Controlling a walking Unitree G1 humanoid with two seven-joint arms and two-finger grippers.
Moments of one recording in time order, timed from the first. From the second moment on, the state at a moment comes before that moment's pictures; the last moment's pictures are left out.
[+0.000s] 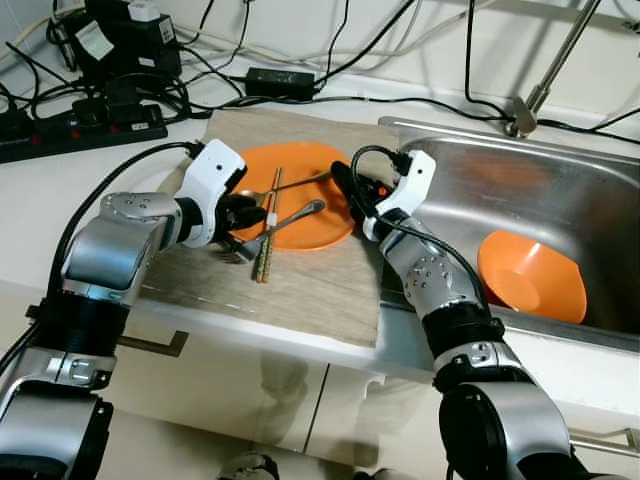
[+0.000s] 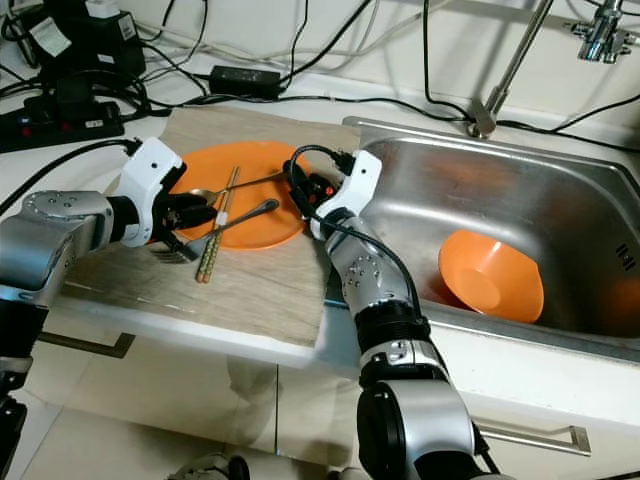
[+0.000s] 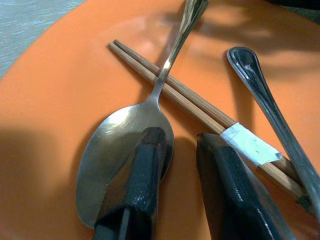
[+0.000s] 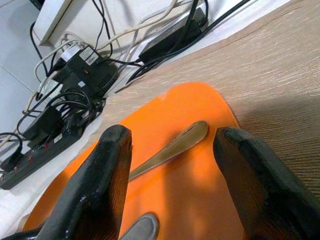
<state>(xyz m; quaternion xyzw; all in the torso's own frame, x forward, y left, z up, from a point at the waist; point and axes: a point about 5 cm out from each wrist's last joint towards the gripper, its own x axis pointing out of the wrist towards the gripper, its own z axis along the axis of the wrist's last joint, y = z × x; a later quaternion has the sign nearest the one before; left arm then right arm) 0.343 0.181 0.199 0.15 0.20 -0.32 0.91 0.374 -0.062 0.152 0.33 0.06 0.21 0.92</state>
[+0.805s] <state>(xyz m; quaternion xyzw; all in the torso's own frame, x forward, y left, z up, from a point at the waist) 0.343 0.179 0.200 0.15 0.19 -0.32 0.92 0.382 -0.061 0.152 0.28 0.07 0.19 0.94</state>
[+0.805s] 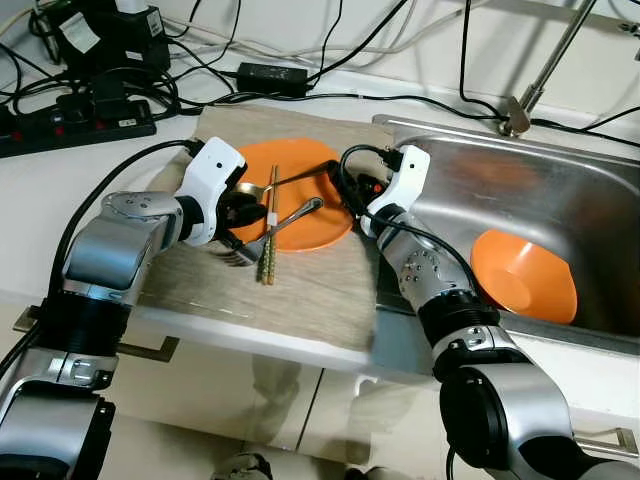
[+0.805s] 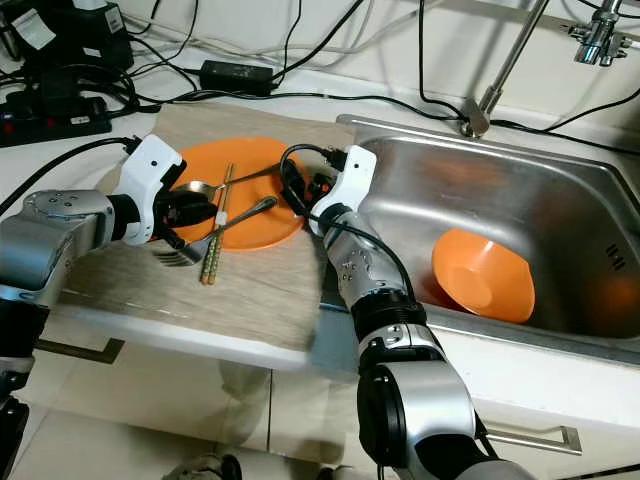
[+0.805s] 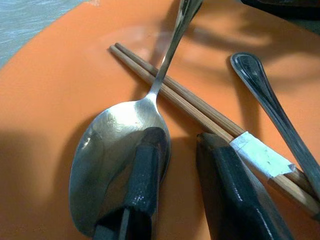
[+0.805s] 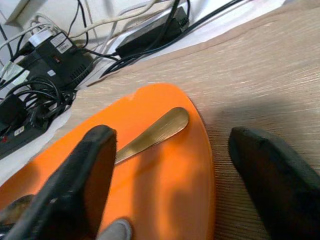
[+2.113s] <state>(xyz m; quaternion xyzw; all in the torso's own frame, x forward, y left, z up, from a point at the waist) 0.343 0.175 0.202 0.14 0.19 -0.32 0.92 0.382 -0.056 0.153 0.24 0.04 0.19 0.95</state>
